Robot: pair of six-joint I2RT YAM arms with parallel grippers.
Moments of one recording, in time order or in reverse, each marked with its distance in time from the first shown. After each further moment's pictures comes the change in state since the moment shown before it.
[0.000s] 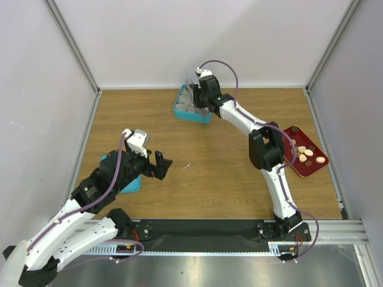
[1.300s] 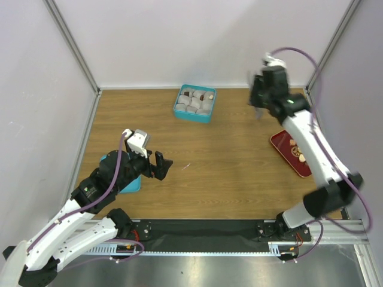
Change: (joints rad) left arm 0.000 -0.001 0.000 0.000 0.010 0.000; right arm -0.149 -0.739 -0.357 -0.401 0.153 0.050
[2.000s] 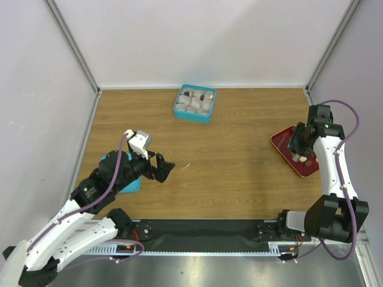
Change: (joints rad) left arm 0.000 -0.004 0.000 0.002 0.079 0.000; right arm -0.578 -0.334 -0.546 -0.306 -0.199 -0.019
